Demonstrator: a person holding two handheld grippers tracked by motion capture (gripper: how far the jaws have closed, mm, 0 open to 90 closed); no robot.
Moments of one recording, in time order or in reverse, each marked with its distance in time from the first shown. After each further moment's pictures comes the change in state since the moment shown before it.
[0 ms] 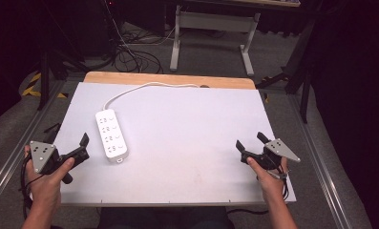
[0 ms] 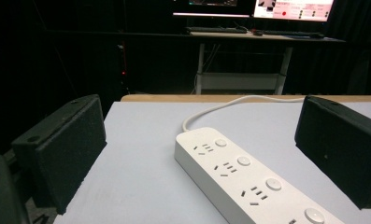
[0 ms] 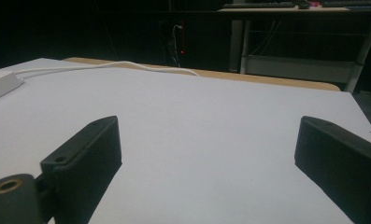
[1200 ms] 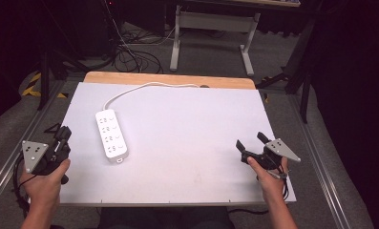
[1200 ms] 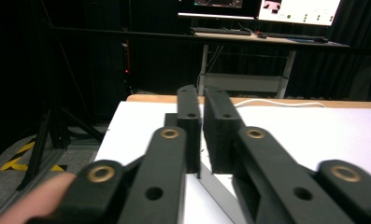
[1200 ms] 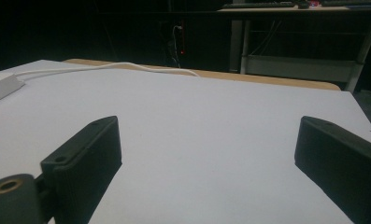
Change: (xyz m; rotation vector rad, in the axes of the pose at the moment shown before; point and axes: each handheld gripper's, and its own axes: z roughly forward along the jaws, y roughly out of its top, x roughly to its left) left arm 0.009 0.007 -0.006 0.002 0.011 -0.034; right arm 0.000 0.000 0.000 -0.001 0.001 0.010
